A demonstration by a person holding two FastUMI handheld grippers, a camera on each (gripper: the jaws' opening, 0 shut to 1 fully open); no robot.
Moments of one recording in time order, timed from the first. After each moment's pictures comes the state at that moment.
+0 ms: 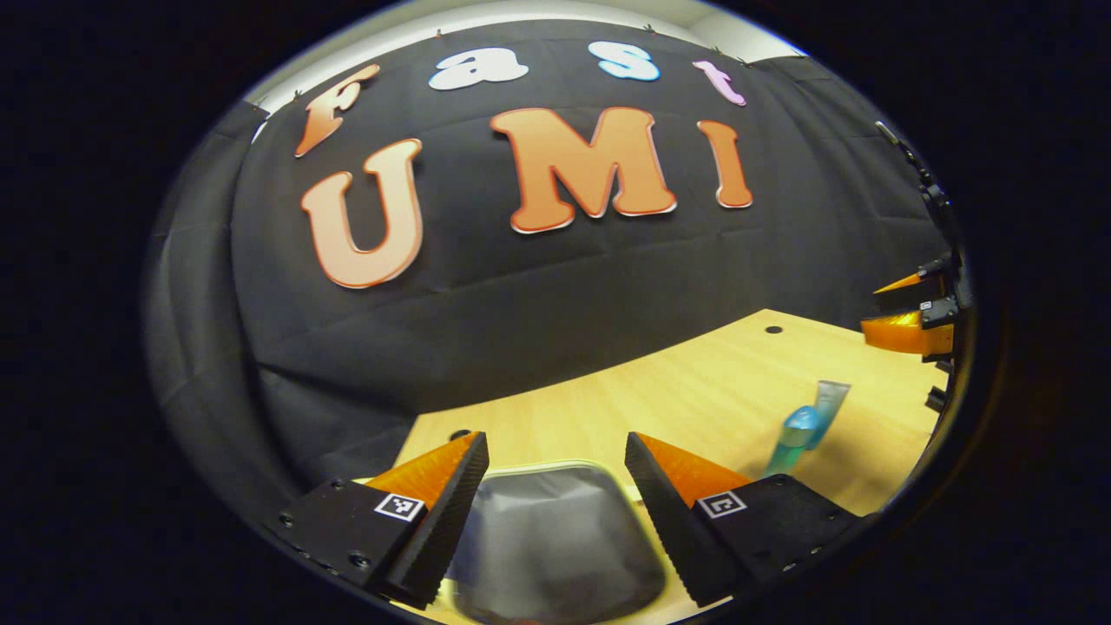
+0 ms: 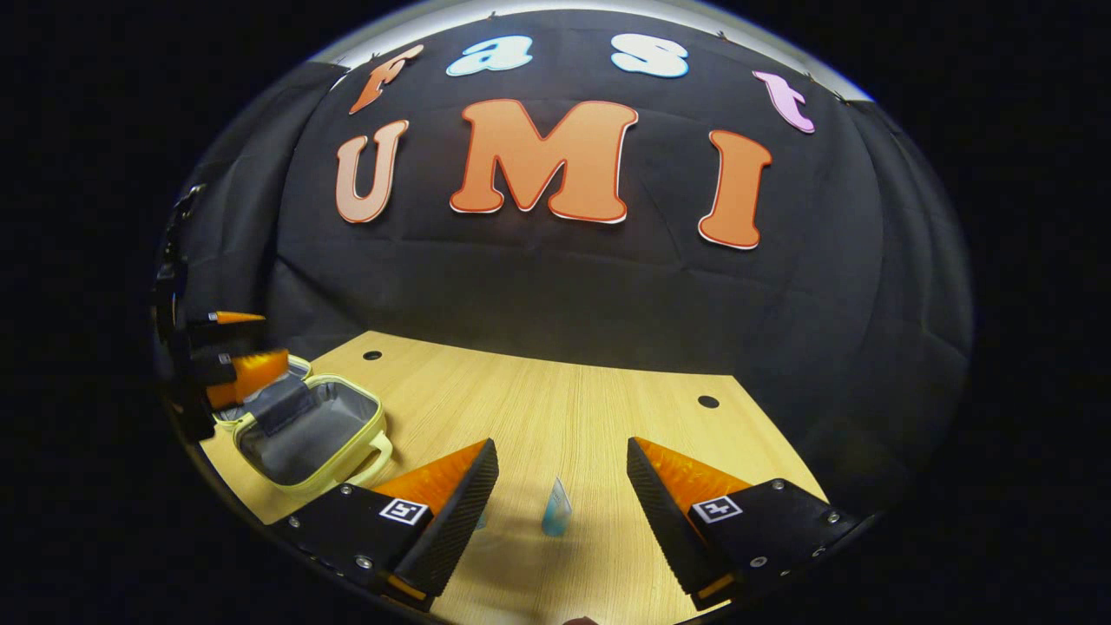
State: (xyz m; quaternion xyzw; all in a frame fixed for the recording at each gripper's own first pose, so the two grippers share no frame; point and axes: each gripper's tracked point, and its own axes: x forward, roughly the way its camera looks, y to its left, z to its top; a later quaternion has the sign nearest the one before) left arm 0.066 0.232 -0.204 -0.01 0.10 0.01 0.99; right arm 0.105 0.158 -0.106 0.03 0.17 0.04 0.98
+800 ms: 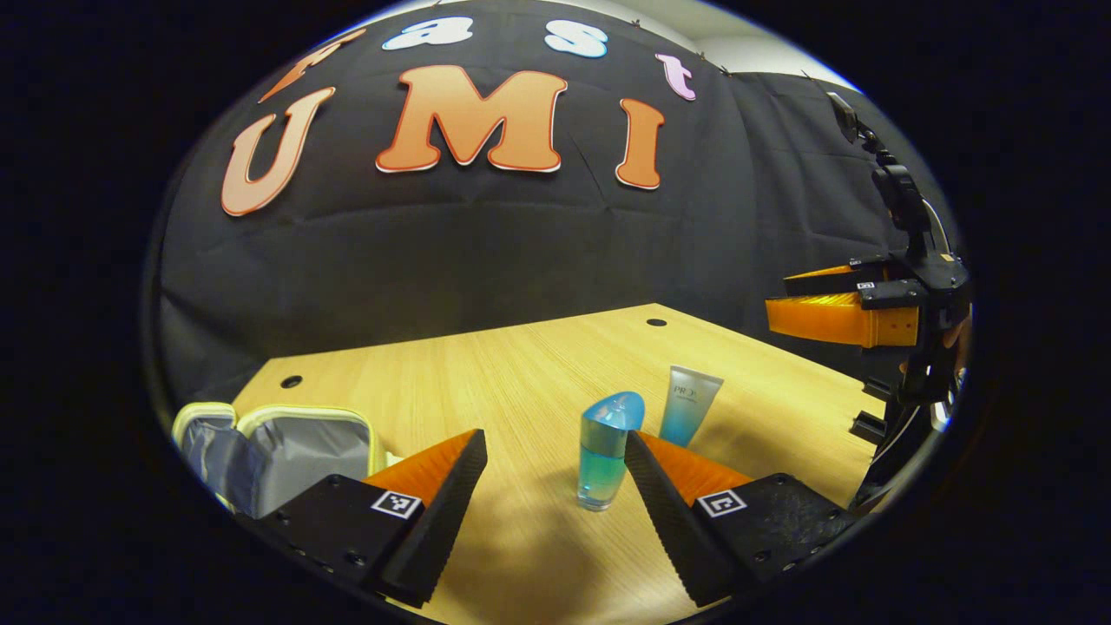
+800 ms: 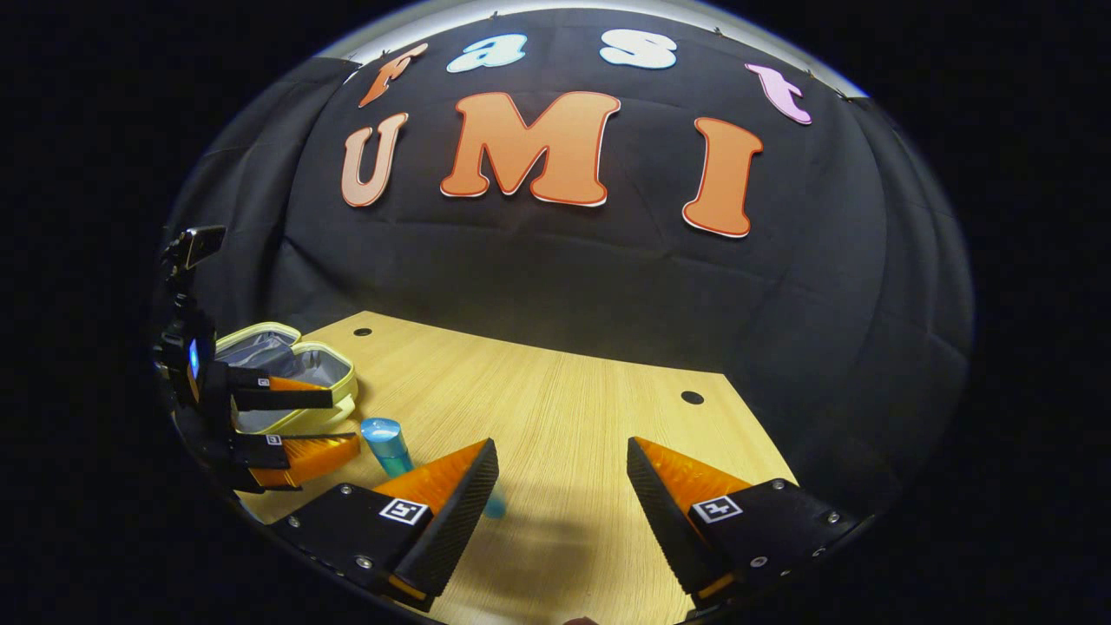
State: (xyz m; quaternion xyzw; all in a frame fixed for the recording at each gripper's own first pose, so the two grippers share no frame) left arm 0.094 0.034 -0.264 -0.10 0.12 -0.14 0.98; right arm 0.101 0.102 -0.151 0.01 0.16 0.06 0.98
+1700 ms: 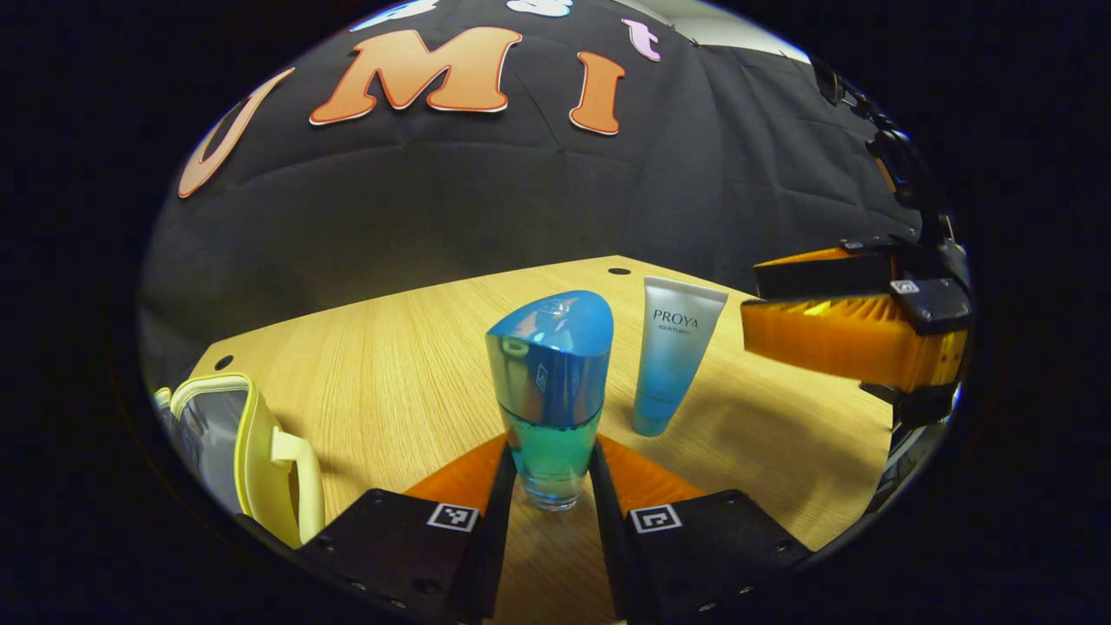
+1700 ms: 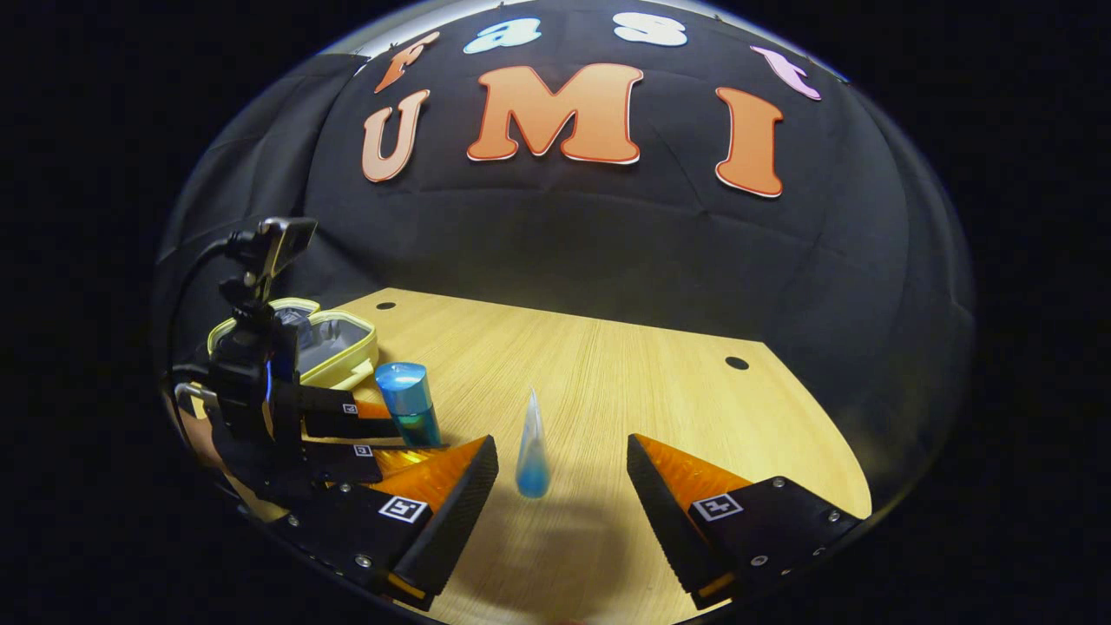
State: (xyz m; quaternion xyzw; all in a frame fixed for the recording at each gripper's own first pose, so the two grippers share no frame) left arm 0.130 -0.032 -0.335 -0.07 0.16 -0.21 0.96; right arm 0.103 0.154 -0.225 0.02 0.19 0.10 0.98
